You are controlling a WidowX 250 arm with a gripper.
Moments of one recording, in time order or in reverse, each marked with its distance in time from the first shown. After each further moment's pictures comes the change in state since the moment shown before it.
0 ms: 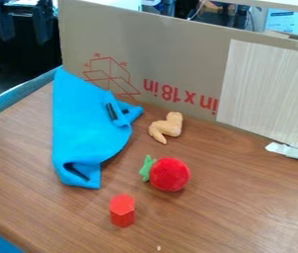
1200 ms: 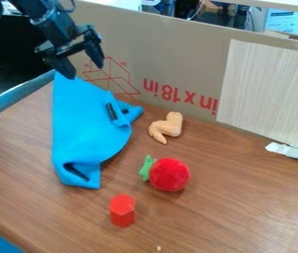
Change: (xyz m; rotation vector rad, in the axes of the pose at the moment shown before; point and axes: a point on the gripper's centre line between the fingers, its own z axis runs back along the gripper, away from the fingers) arm 0.039 -0.063 -0.063 -0.428 -0.338 0.177
